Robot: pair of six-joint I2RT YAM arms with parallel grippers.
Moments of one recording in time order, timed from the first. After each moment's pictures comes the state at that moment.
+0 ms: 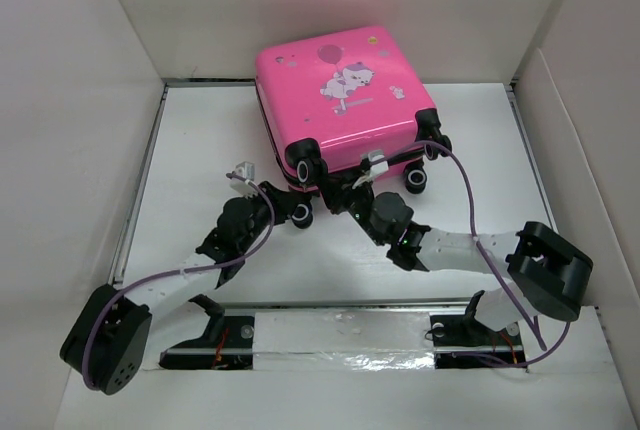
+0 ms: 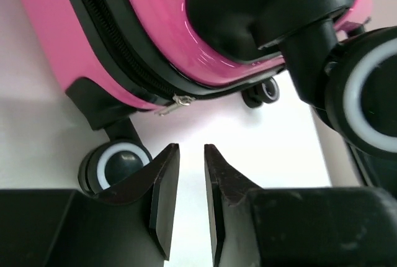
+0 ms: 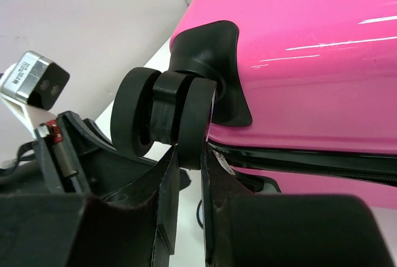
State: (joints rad) left arm -0.54 1.00 0.28 0.50 -0.02 -0.83; right arm 1.00 1.45 0.68 0.86 0.38 0.37
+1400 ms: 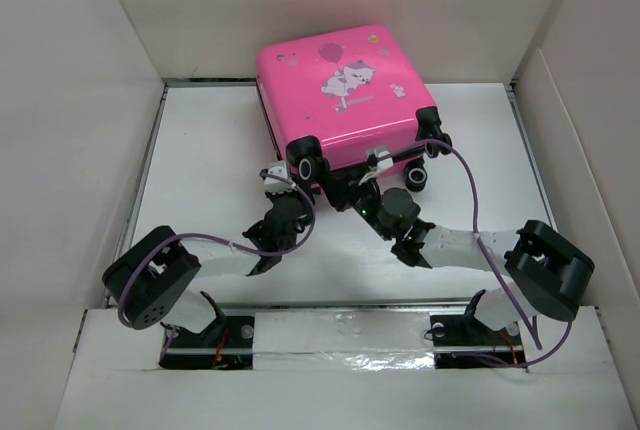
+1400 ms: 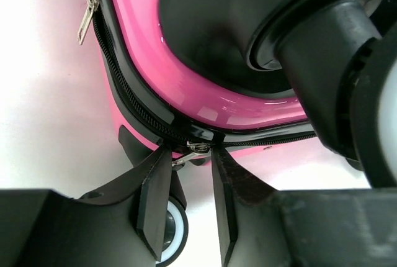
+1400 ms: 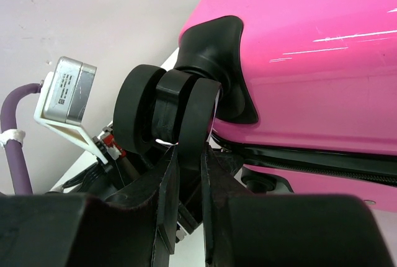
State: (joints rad) left arm -0.84 1.41 0.45 0.73 -0.71 -0.54; right arm 0.93 1.45 0.65 0.91 0.22 0.44
